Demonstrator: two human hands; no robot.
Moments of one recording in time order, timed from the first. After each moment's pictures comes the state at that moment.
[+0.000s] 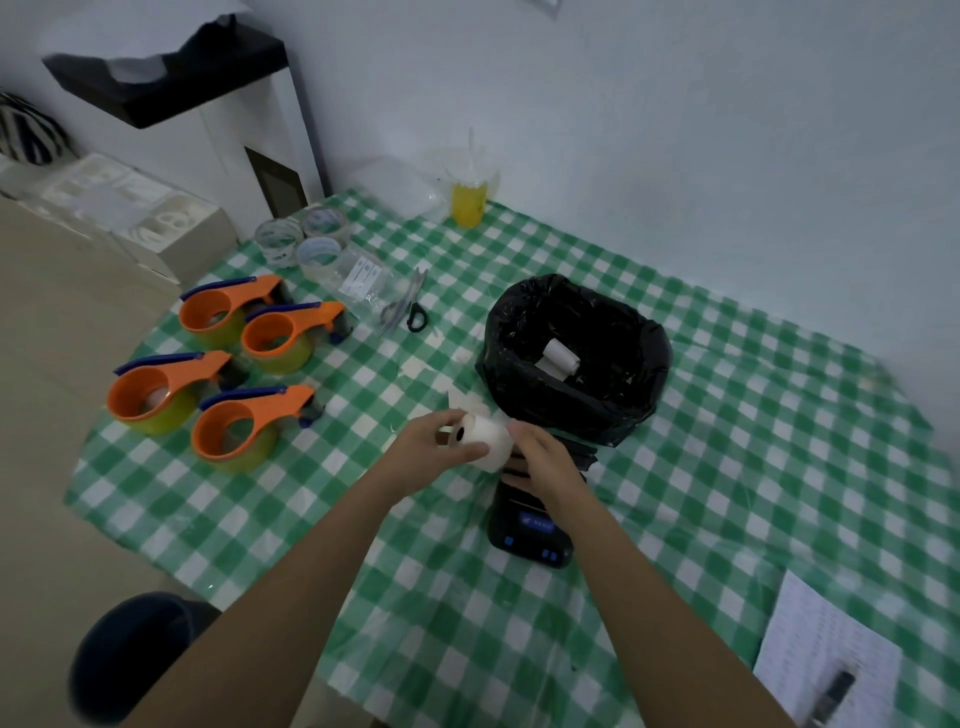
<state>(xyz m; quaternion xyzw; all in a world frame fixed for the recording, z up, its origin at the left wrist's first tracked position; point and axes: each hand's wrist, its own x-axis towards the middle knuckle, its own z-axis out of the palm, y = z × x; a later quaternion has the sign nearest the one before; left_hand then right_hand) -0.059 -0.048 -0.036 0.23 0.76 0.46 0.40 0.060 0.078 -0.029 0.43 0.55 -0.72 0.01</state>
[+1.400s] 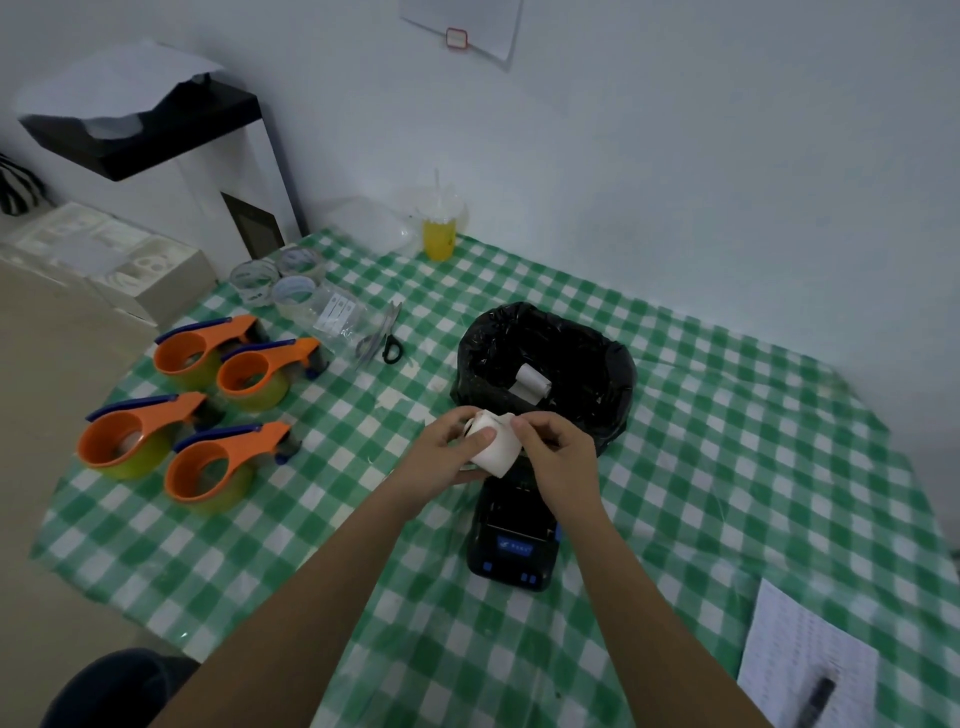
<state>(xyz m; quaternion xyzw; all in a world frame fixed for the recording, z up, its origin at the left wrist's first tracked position) -0.031 -0.007 0.012 0.17 0.65 0.58 0.46 0.077 0.101 0.006 0.34 0.68 -0.60 -0.25</state>
